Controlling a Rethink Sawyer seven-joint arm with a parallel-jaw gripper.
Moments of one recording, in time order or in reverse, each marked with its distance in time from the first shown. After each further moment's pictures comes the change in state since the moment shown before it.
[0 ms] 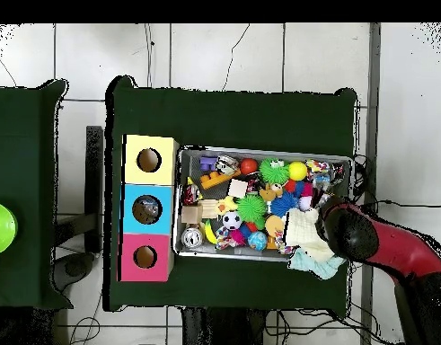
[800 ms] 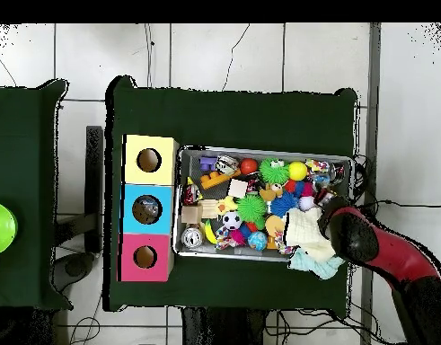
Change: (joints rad) arm -0.106 0.121 0.064 -0.020 0.014 -0.145 0.000
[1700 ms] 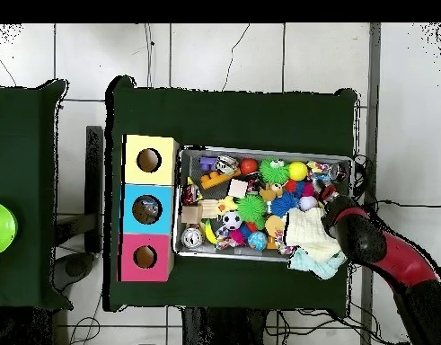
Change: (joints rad) arm -0.126 0.069 0.118 -0.004 -0.001 0.001 0.000
